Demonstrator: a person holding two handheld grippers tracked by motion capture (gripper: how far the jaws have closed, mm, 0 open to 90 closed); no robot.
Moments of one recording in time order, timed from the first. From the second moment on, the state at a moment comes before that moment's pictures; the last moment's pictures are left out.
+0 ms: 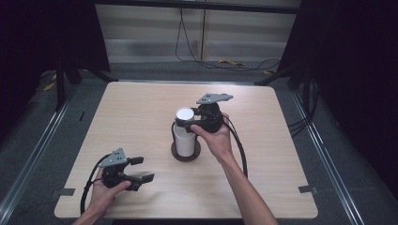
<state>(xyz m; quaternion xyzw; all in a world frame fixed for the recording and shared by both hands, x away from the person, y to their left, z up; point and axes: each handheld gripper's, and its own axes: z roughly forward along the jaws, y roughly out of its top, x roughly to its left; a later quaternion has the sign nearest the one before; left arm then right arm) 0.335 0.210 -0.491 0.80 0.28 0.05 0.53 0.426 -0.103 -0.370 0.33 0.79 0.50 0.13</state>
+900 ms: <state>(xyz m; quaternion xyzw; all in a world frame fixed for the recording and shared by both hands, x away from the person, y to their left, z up) 0.335 0.209 -0.492 0.80 0.28 0.04 0.53 0.420 -0.111 -0.341 0.33 0.76 0.54 0.15</state>
